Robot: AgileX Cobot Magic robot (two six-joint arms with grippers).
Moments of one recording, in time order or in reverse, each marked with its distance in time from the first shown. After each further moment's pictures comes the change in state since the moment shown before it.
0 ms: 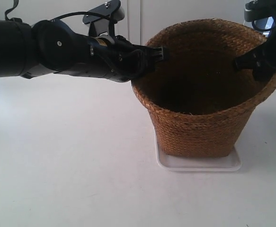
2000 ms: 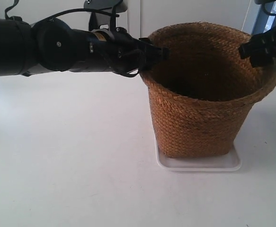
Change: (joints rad) left arm 0.000 0.000 -0.004 0.065 -0.079 0.106; right arm -0.005 -0.062 0.000 -0.036 -0.058 0.013
